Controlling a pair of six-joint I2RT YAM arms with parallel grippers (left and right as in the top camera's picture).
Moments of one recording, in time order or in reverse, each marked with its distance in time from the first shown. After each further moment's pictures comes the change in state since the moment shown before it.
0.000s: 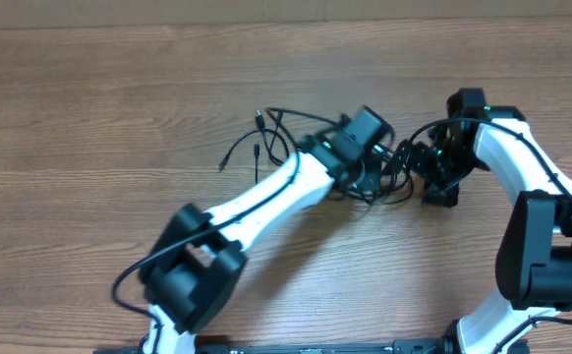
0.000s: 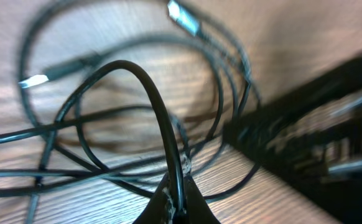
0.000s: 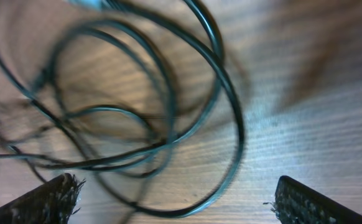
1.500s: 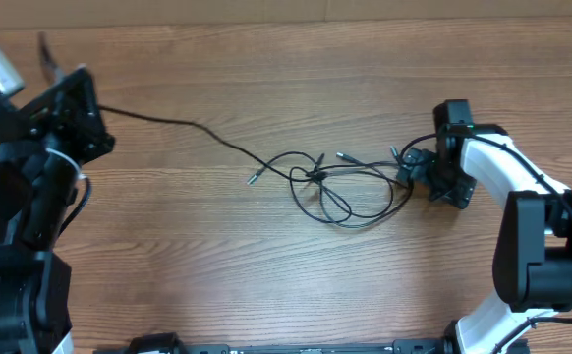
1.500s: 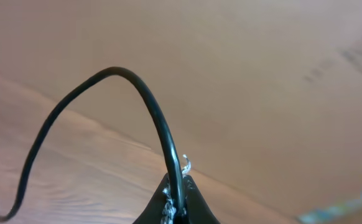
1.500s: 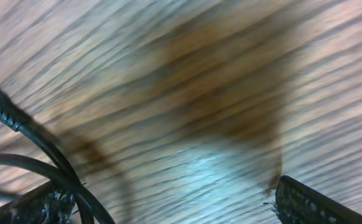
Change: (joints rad) left arm 0.903 -0.986 0.026 -0.136 0.030 0.099; right arm 0.025 -0.007 -0.126 0.251 0.415 0.138
